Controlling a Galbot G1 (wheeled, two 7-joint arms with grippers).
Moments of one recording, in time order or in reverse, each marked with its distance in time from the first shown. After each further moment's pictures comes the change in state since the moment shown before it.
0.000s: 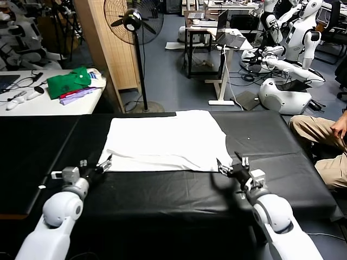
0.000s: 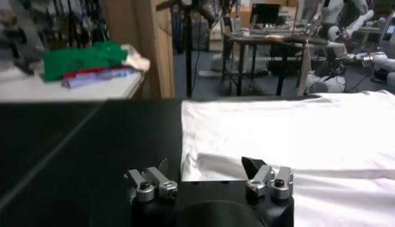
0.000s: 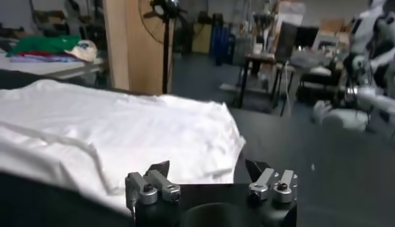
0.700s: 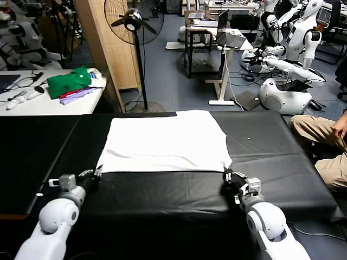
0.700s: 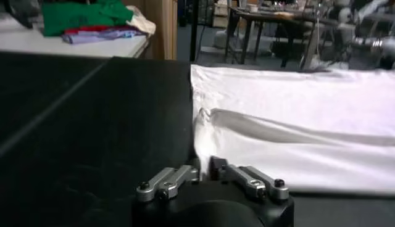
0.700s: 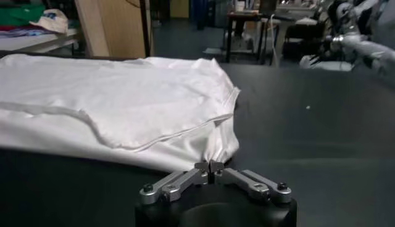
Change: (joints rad) left arm 0.053 0.020 -0.014 0.011 0.034 0.007 0.017; right arm -0.039 0.015 0.009 0.080 0.047 -0.132 0.126
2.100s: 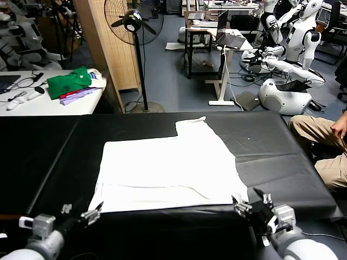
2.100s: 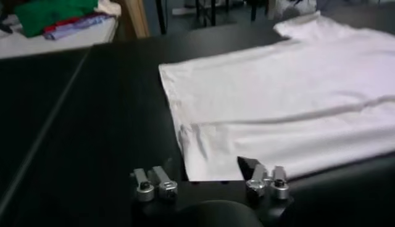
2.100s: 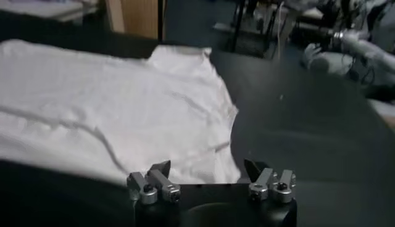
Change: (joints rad) left arm 0.542 0.139 -0.234 -0.532 -0.146 0.113 -0.048; right arm -0.260 -0.128 0.202 0.375 0.060 -0.159 -0.041
